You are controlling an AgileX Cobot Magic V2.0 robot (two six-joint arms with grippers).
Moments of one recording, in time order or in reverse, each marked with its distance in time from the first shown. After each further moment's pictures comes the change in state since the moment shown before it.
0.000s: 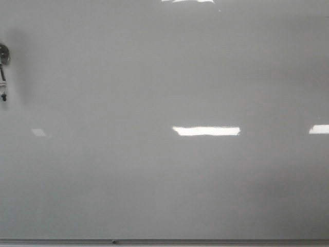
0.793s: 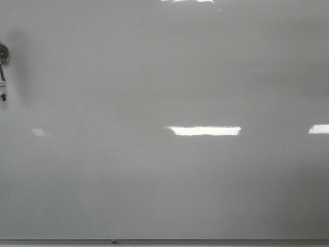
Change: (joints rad) left arm -0.136 0.467 0.004 -0.080 -0.246 0.014; right arm 0.000 0.031 0.004 0.000 0.015 0.000
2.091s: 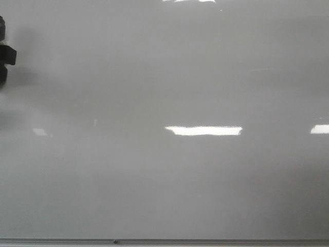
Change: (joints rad) left arm 0.000 0.449 0.000 -0.023 -0.502 0.000; right arm 0.000 0.000 0.000 0.000 -0.002 0.000
